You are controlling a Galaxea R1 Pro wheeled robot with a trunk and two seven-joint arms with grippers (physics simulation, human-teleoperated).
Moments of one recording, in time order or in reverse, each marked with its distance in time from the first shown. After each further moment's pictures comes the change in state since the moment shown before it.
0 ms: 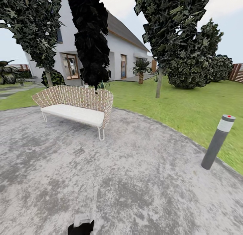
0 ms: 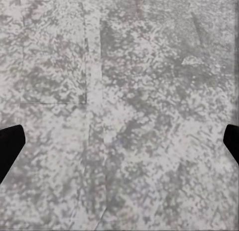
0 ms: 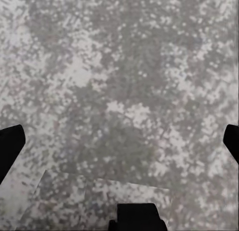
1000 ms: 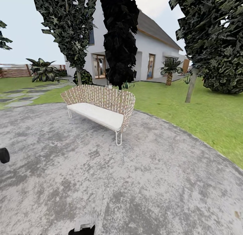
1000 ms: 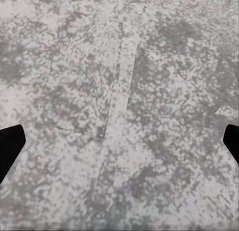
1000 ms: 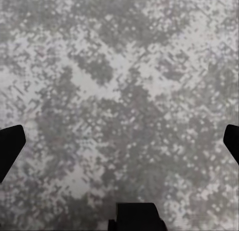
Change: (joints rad) left arm 0.002 -0.008 -0.002 0.044 -0.001 -0.001 -0.002; right arm 0.000 -0.001 0.000 0.001 0.000 0.000 0.000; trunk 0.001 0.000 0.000
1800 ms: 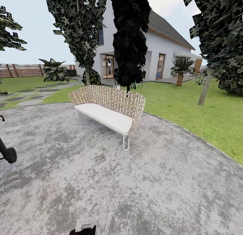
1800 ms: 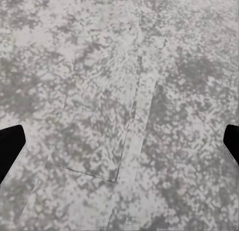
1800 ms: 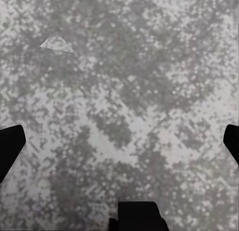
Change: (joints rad) left arm 0.000 -0.008 0.000 0.004 0.000 -0.002 0.000; right arm 0.000 0.001 0.007 0.007 0.002 -0.004 0.000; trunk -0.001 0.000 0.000
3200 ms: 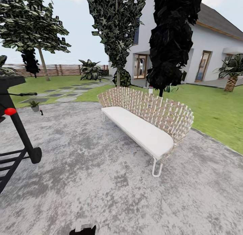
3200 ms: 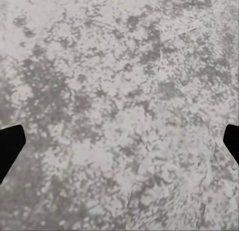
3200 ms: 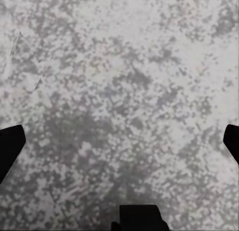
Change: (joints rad) left arm 0.000 0.000 0.001 0.000 0.000 0.000 0.000; right arm 0.000 0.002 -0.007 -0.009 -0.008 0.000 0.001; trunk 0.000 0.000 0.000
